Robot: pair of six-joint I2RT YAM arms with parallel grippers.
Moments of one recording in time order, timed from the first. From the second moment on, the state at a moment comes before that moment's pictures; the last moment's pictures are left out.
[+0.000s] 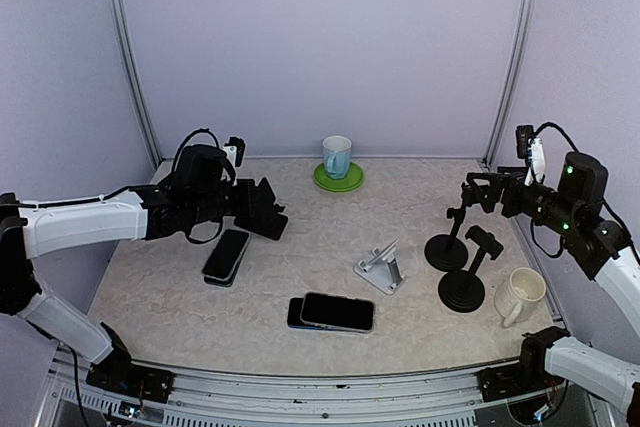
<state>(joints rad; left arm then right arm) -0.70 1.43 0.96 -0.02 -0.21 -0.38 0.21 0.71 0.73 -0.18 -0.27 0.12</state>
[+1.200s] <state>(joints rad) -0.21 1.62 1.20 -0.08 0.28 0.11 0.21 0.64 0.69 -0.13 -0.40 0.16</state>
